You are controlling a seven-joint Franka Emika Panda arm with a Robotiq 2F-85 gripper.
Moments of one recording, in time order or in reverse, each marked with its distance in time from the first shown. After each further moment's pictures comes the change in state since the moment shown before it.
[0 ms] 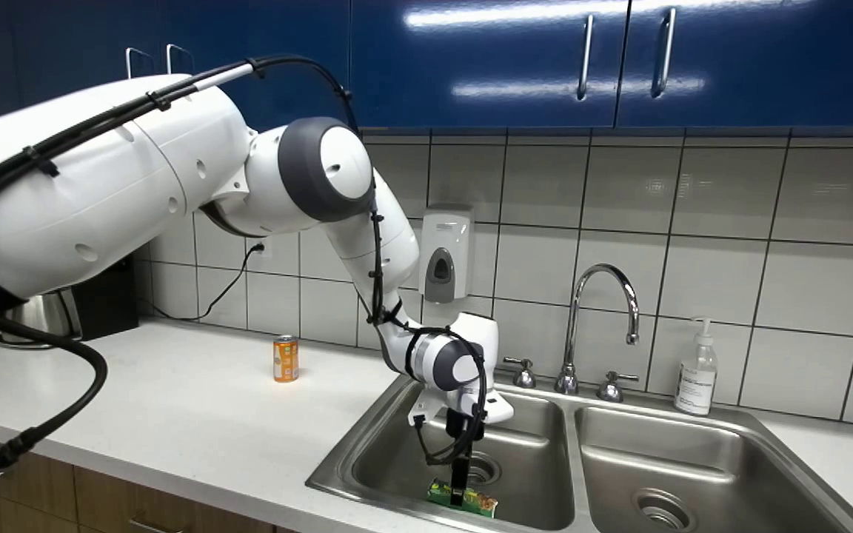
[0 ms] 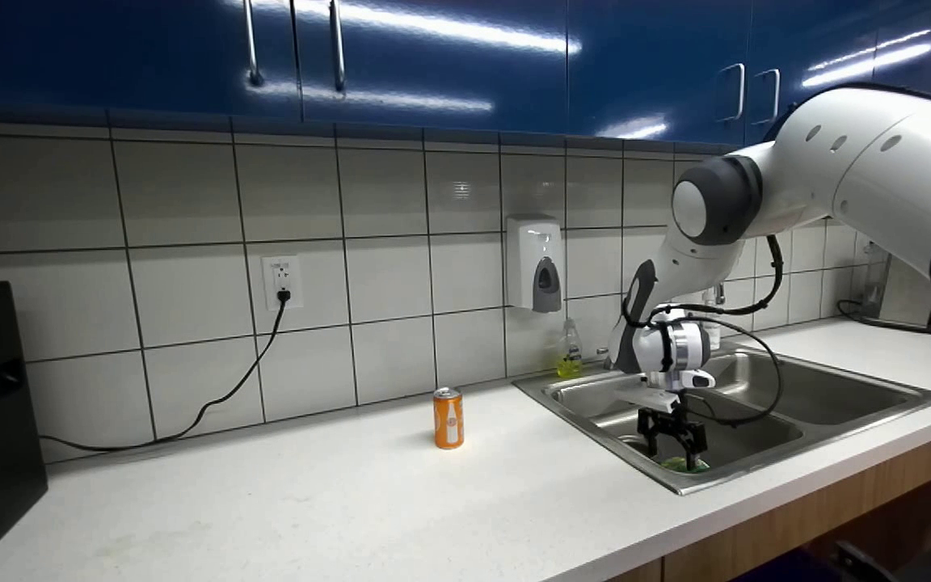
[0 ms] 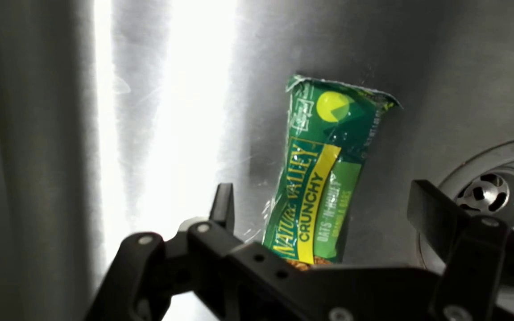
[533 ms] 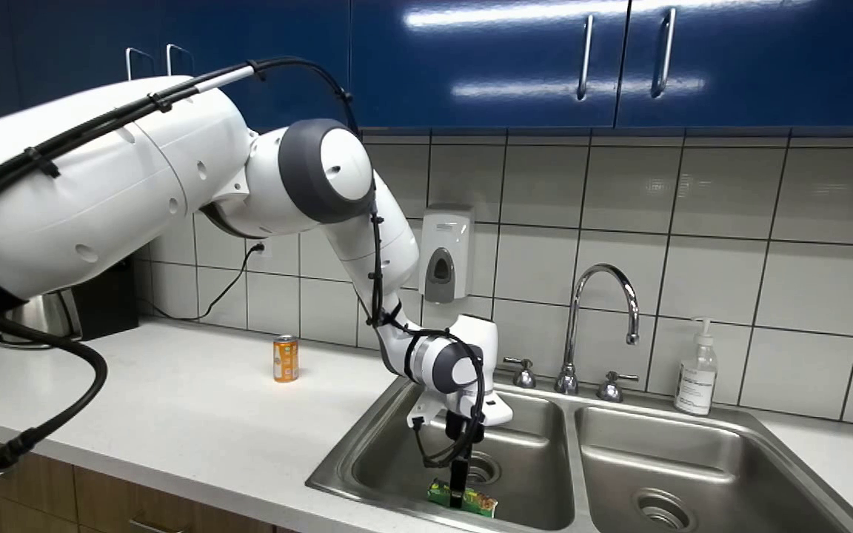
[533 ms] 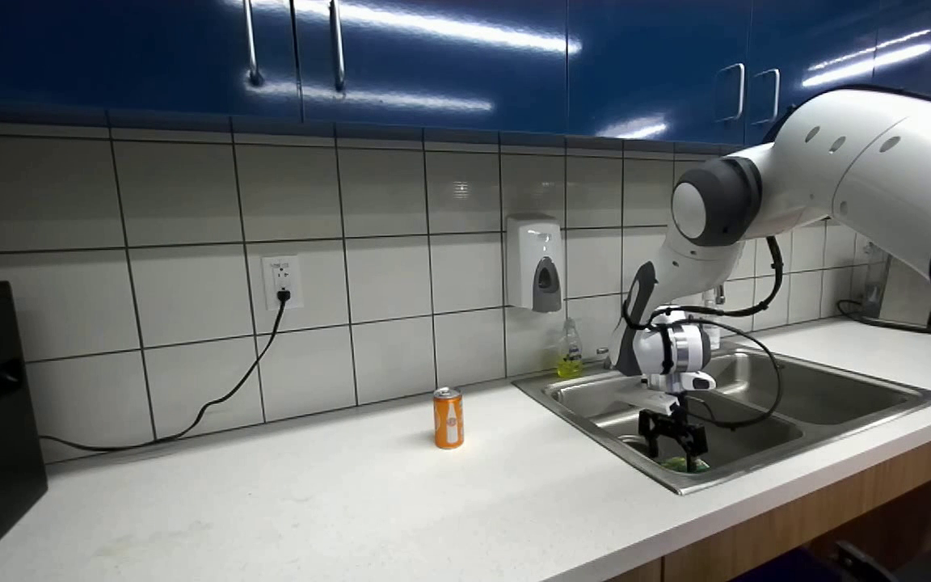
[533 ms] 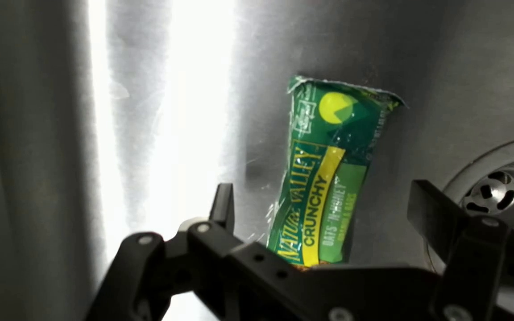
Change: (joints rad) arm 0.001 0.005 0.000 -0.004 0.000 0.010 0.022
